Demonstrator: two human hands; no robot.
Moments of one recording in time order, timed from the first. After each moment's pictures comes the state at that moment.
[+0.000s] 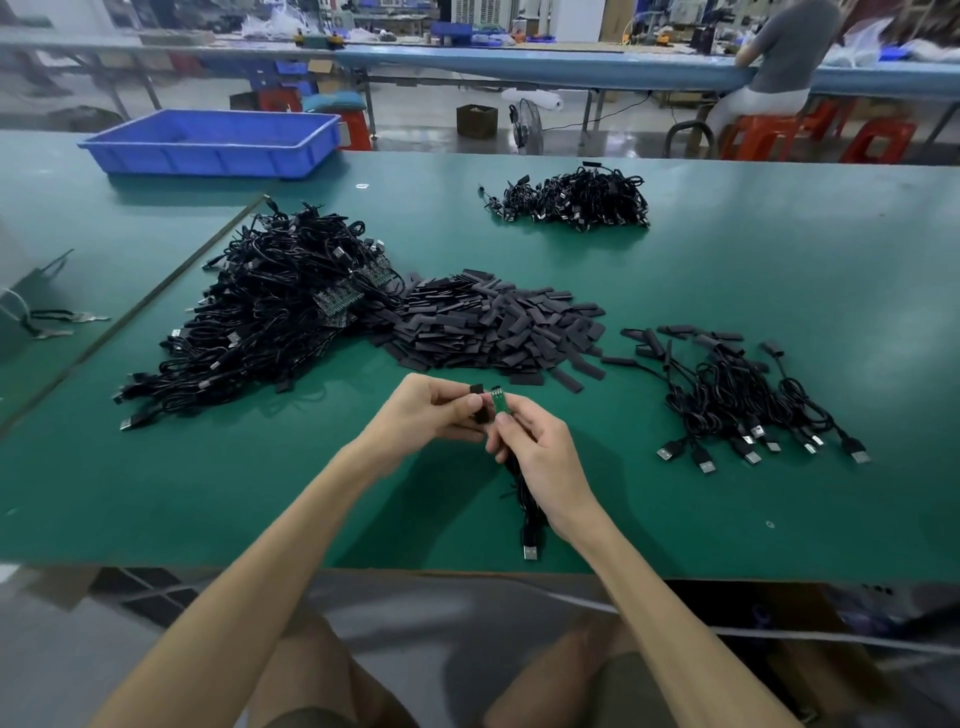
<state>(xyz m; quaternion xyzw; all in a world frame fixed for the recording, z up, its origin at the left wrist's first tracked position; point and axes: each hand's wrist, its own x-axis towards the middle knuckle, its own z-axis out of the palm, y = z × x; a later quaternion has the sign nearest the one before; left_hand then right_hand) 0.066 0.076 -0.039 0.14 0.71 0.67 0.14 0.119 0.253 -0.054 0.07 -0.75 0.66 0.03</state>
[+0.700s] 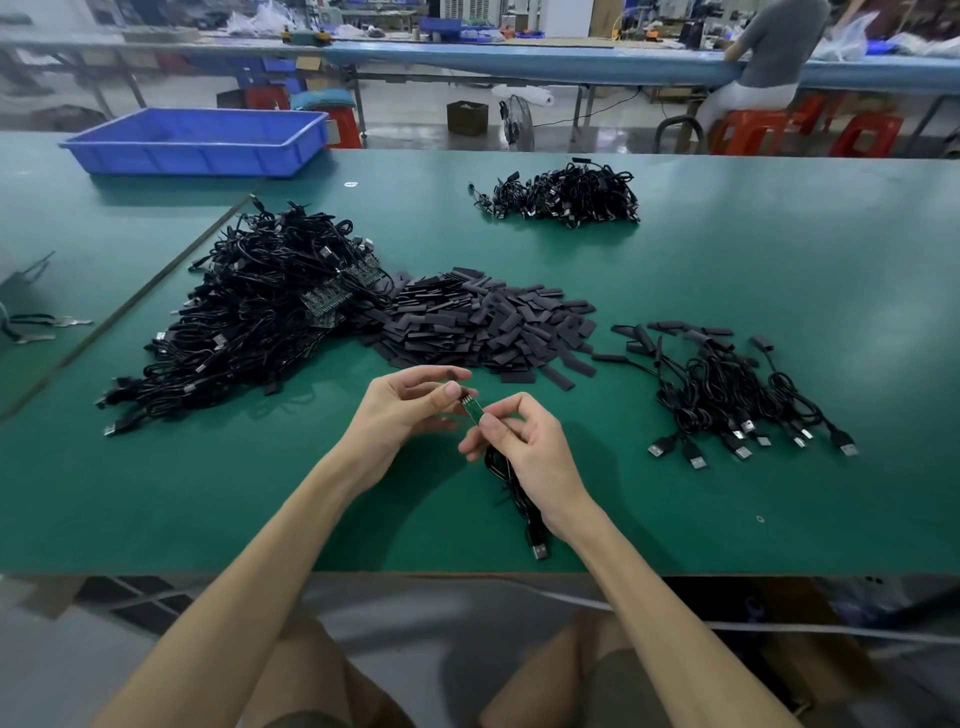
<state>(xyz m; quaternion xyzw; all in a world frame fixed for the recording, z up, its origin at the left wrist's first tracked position) 0.068 0.068 -0.045 0.12 0.63 0.76 0.11 0.119 0.258 -0.052 0.08 -0.70 0.71 -0.01</state>
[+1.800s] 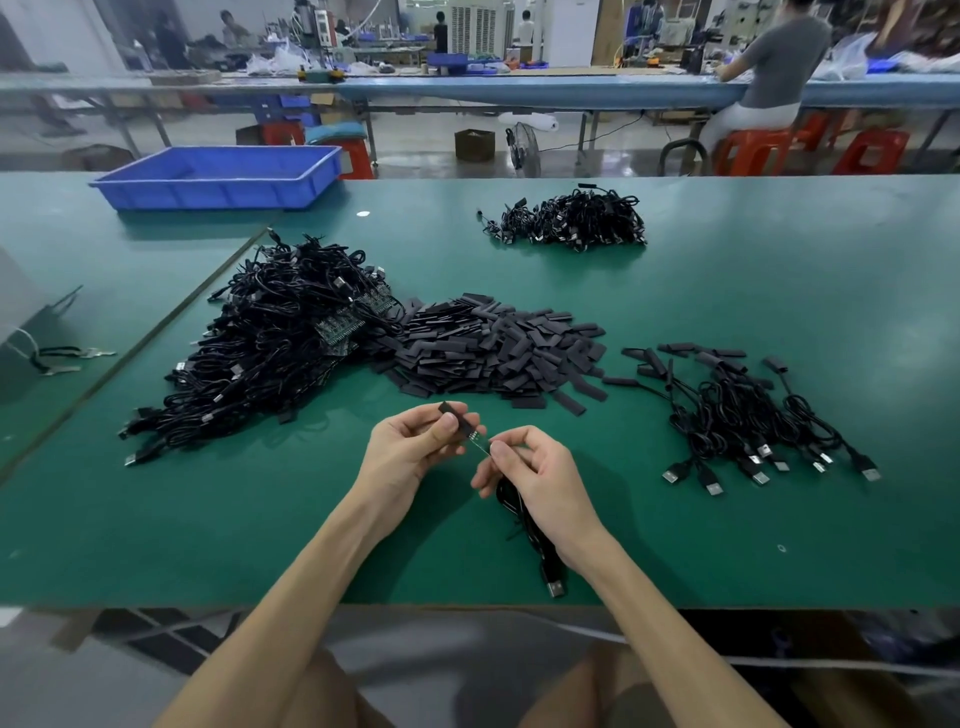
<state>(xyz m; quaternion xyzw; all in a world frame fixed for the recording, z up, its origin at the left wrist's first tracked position) 0.080 0.074 -0.055 0.06 0.54 0.84 0.06 0.120 0.255 -0.051 0.07 -0.71 0.70 -0.02</state>
